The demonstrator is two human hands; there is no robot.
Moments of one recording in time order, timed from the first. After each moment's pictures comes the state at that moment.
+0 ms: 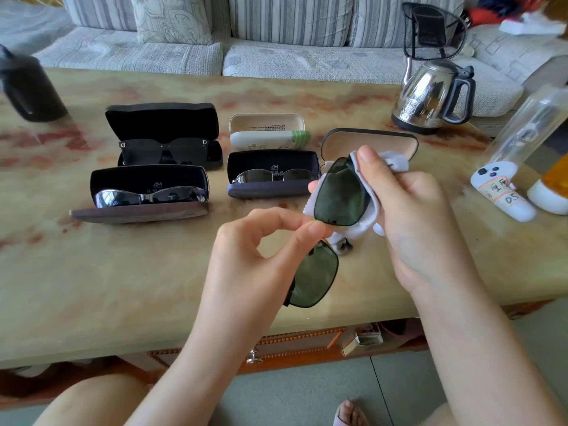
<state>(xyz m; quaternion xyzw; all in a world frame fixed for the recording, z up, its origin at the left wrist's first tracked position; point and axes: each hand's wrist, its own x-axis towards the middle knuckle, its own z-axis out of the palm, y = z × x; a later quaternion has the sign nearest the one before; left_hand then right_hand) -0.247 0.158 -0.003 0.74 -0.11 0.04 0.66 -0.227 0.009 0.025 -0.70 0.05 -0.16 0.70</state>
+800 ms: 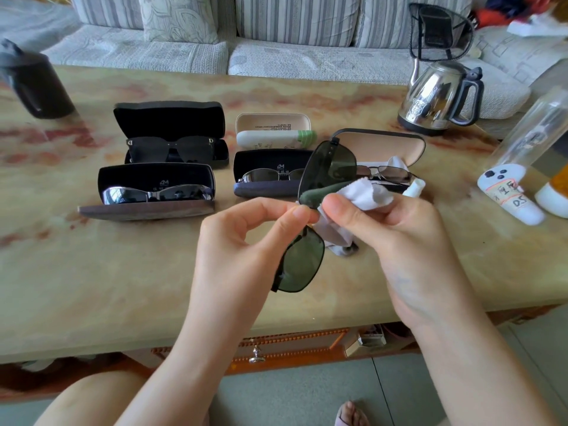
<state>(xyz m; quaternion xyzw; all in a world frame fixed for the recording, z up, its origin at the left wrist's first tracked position) -0.241 0.168 0.000 0.71 -0.08 0.07 0.70 -0.244 0.015 0.007 -0.72 -0.03 -0.11 0.68</state>
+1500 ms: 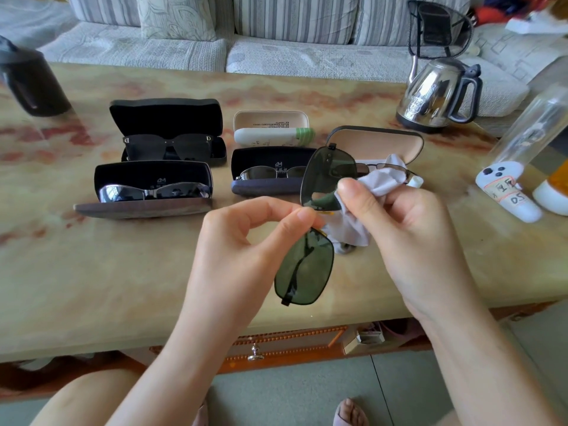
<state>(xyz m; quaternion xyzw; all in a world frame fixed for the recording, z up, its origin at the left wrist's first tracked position) -0.242 0.169 0.002 0.73 -0.12 0.05 0.67 -0.242 0.006 0.004 -0.79 -0.05 -0.17 0.59</state>
